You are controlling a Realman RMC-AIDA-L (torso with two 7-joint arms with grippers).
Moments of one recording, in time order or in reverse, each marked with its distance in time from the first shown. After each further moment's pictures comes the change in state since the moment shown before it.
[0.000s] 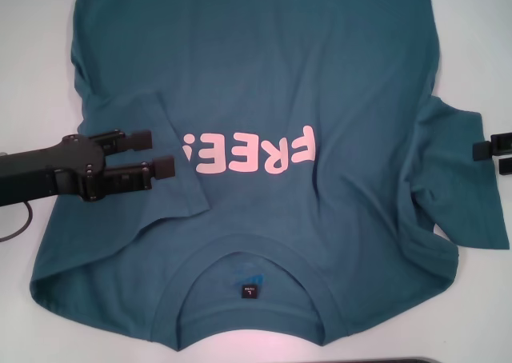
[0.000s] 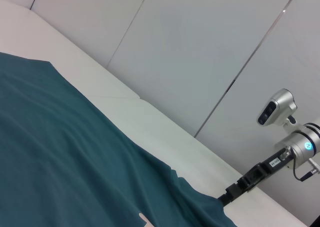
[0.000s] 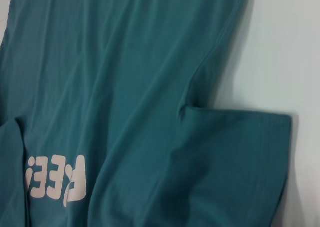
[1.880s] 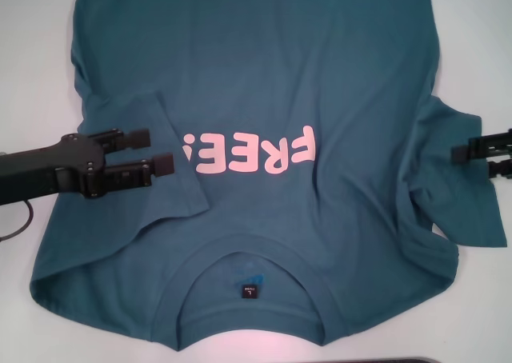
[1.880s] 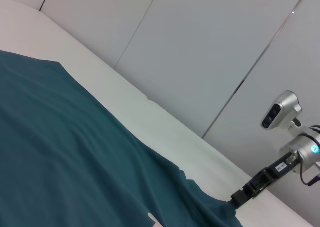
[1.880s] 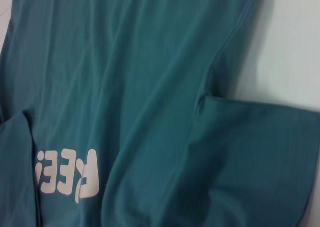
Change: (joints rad) left arm 0.003 -0.004 0.000 0.000 -0.001 -0.023 0.000; right arm 0.020 0.025 -0.034 0.020 0.009 0.016 0.032
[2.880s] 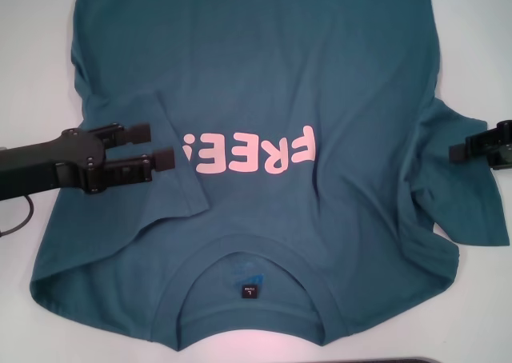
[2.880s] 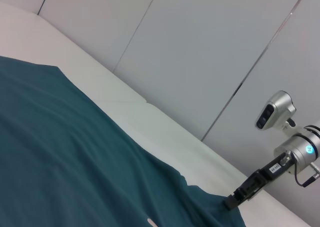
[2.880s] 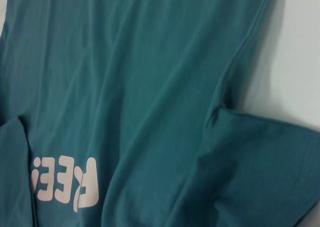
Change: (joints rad) left arm -0.006 0.000 0.000 -0.005 -0.008 0.002 -0.001; right arm 0.021 0.017 -0.021 -0.013 -0.008 0.025 0.036
